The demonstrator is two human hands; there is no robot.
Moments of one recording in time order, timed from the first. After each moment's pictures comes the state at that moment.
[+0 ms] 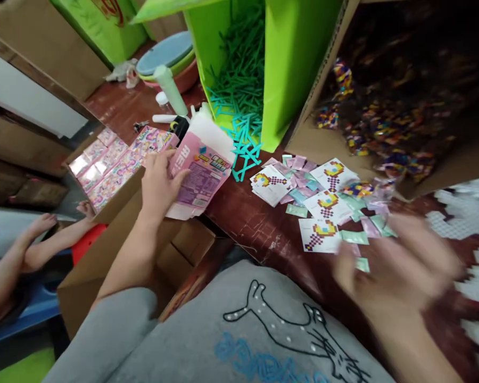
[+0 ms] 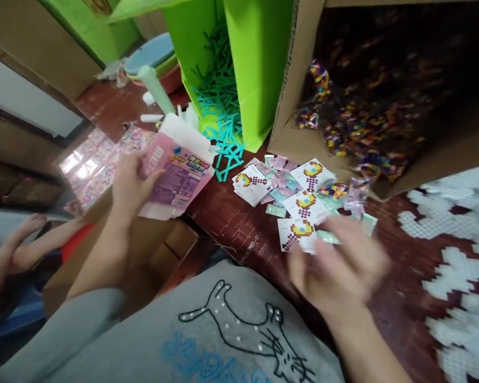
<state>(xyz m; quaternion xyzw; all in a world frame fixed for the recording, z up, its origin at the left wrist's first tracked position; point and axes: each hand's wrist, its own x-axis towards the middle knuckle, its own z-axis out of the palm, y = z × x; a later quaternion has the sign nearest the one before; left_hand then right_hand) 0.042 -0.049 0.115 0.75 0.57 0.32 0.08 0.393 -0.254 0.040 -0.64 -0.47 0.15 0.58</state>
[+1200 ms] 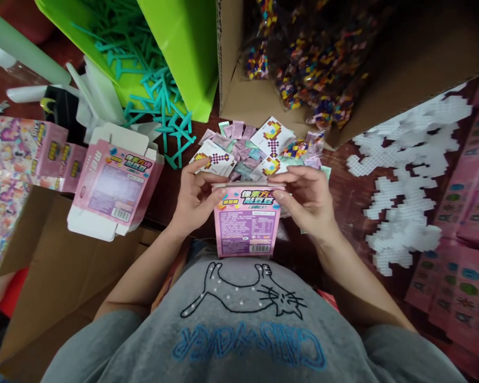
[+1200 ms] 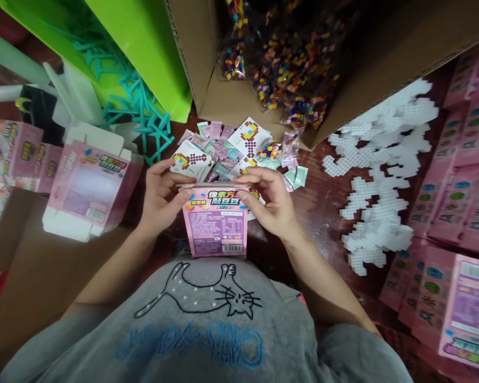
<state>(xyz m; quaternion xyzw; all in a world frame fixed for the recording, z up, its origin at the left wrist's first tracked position) 0.208 -0.103 0.019 0.69 0.30 0.33 0.56 0.460 -0.249 0.013 -0.55 -0.52 0.25 0.61</state>
